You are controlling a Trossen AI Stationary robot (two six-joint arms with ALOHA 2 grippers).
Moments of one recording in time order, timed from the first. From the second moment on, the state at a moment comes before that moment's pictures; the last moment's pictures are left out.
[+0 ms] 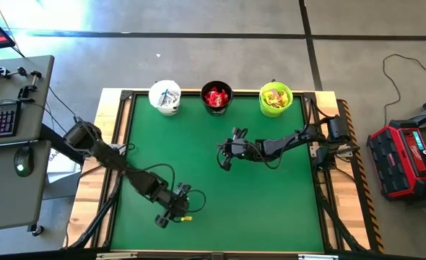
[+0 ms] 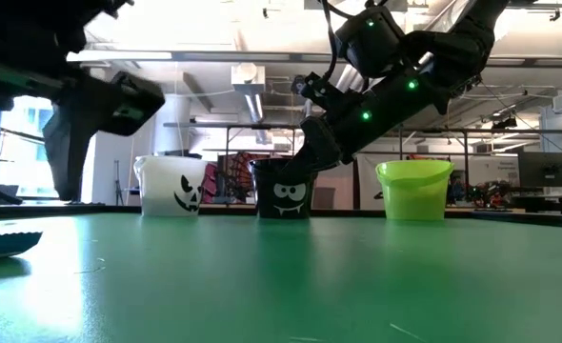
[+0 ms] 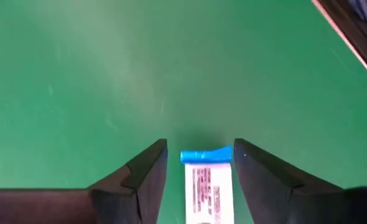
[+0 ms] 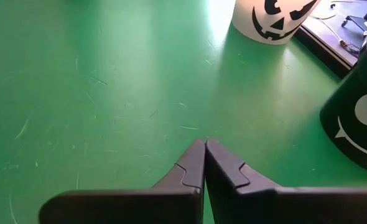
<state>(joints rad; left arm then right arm) -0.57 1.66 0.89 -0.26 0.00 -0.03 0.02 1.82 0.83 0.45 0.38 0.02</state>
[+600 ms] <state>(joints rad) -0.54 1.71 0.89 -0.28 0.04 0.11 0.02 1.82 0.83 0.45 0.38 0.00</state>
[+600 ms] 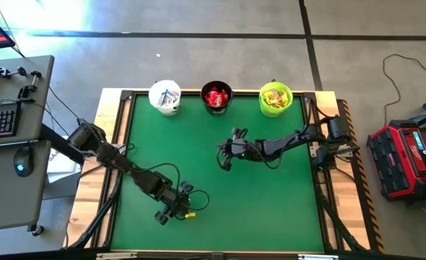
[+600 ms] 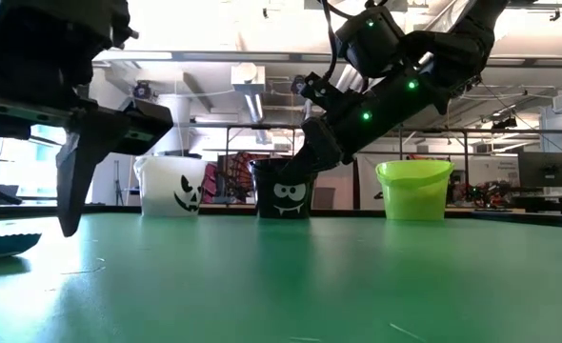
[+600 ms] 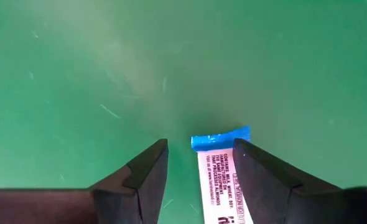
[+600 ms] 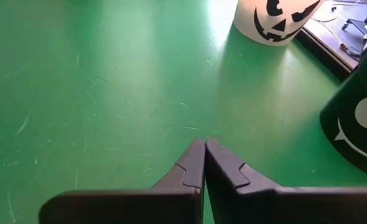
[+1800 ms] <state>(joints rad) -0.54 1.77 1.03 -0.51 0.01 0.18 0.02 1.82 0.83 0.45 0.38 0.00</state>
